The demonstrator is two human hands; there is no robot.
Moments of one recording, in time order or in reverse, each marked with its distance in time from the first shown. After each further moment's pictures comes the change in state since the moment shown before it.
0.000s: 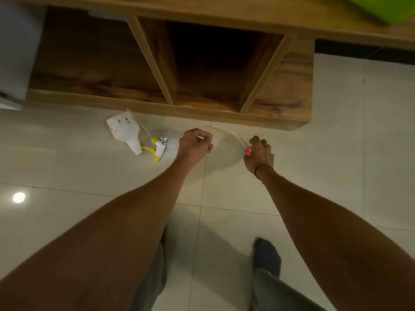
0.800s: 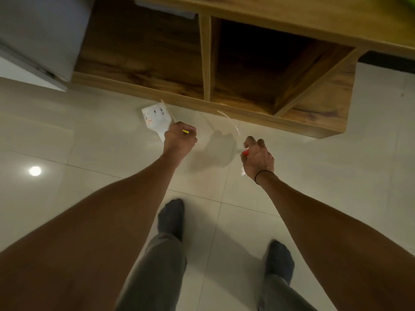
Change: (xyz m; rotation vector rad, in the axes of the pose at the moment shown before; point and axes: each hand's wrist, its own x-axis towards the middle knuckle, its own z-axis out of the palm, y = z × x) left_hand -0.007 -0.012 -0.119 0.042 0.238 -0.117; right_hand -0.045 -0.086 0.019 -0.072 -0.005 -0.240
